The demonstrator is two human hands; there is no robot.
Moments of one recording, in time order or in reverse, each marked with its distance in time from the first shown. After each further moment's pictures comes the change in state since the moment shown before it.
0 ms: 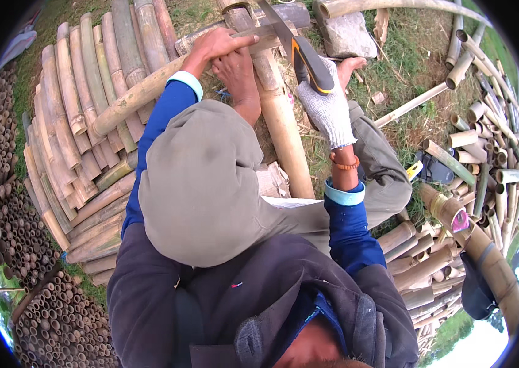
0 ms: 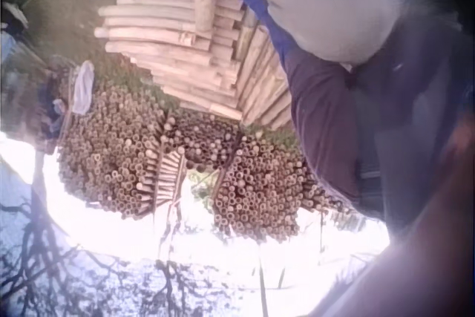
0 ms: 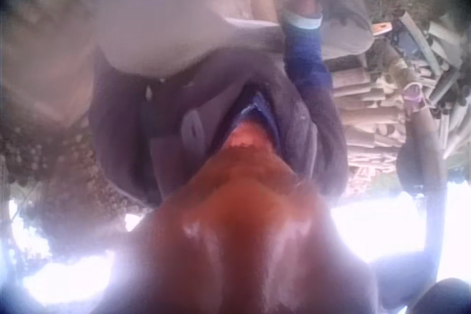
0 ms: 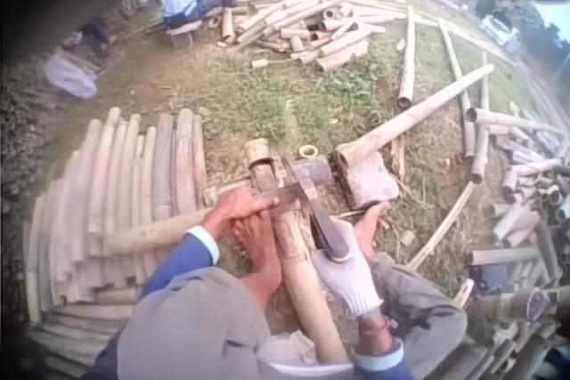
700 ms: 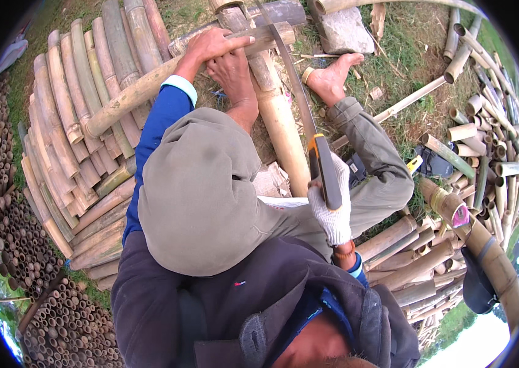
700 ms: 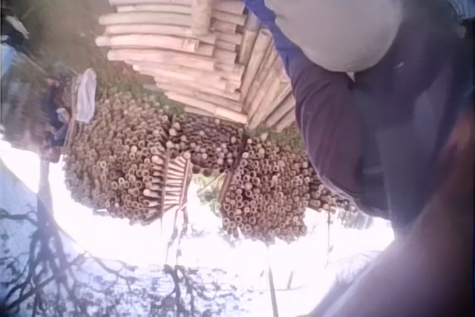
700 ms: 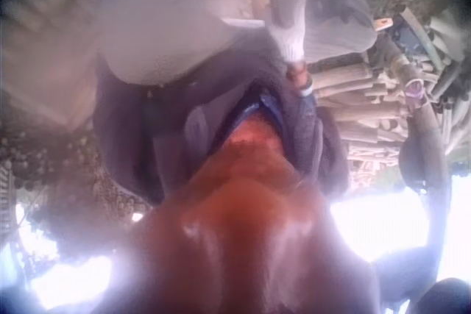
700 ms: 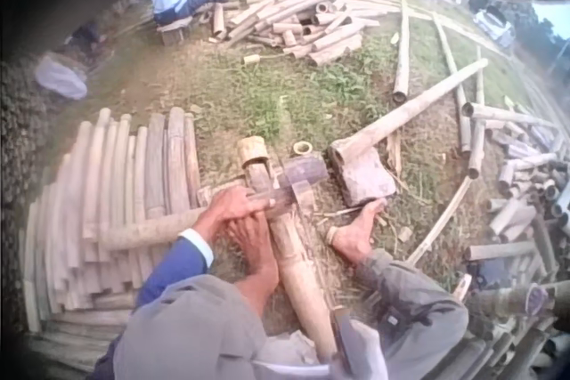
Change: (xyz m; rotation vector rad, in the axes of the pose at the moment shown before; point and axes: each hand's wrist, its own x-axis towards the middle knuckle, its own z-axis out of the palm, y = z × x) left_hand -0.013 -0.007 0.006 0.012 0.023 0.017; right_hand -0.165 -0.032 -0.033 -0.163 -0.034 0.080
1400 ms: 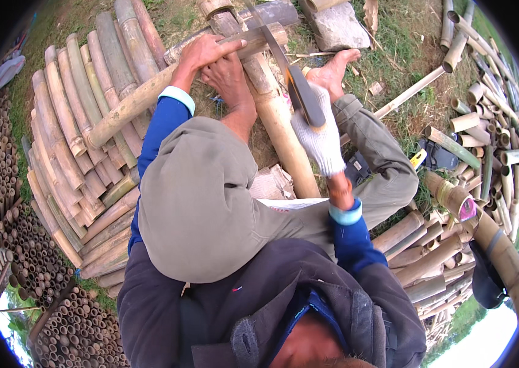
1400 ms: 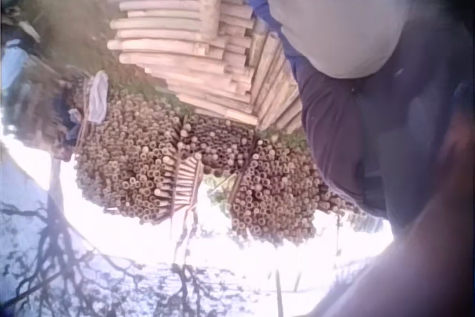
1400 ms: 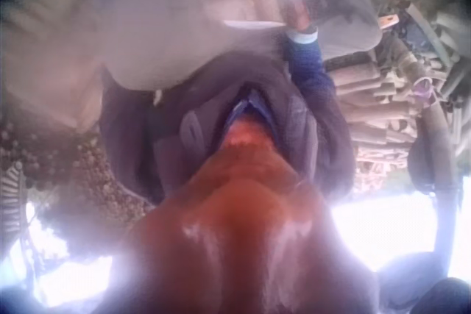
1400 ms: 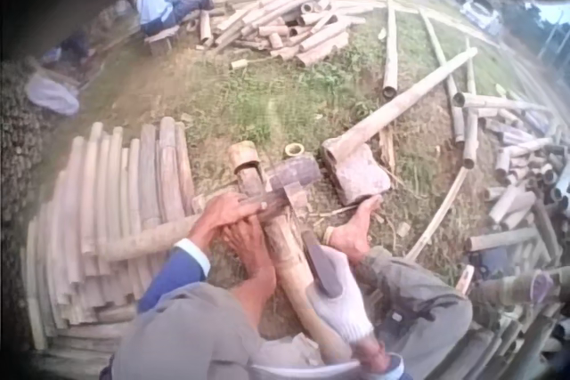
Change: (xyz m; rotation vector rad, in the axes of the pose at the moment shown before) left_hand 0.009 0.017 -0.011 -0.041 -0.144 -0.009; right_hand 0.122 0.023 0.037 0.315 0.030 0.030
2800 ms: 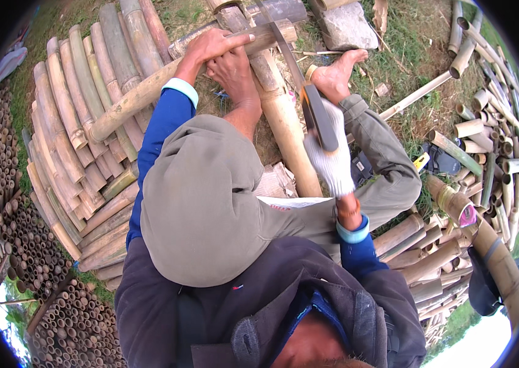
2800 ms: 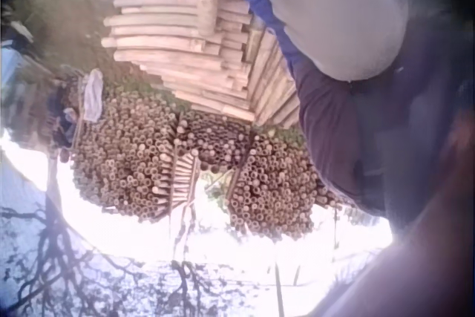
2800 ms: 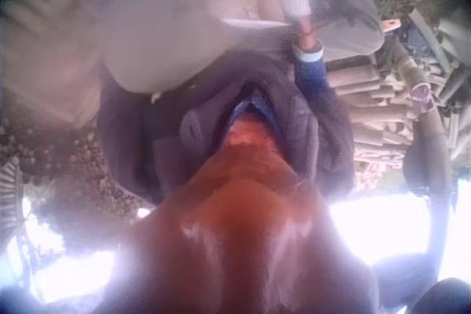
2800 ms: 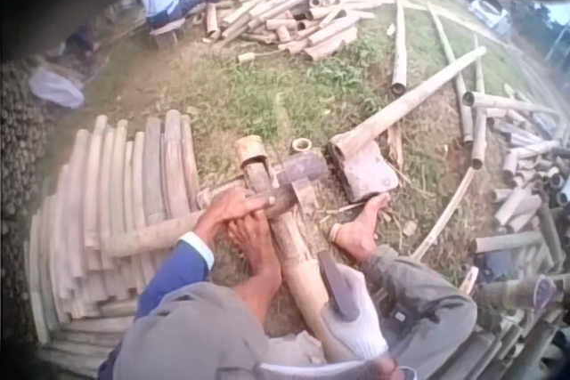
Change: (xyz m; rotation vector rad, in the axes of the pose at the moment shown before) left_hand 0.011 -0.018 0.008 -0.047 0.125 0.052; right_hand -0.030 -0.008 -0.008 -0.117 -0.005 -0.028
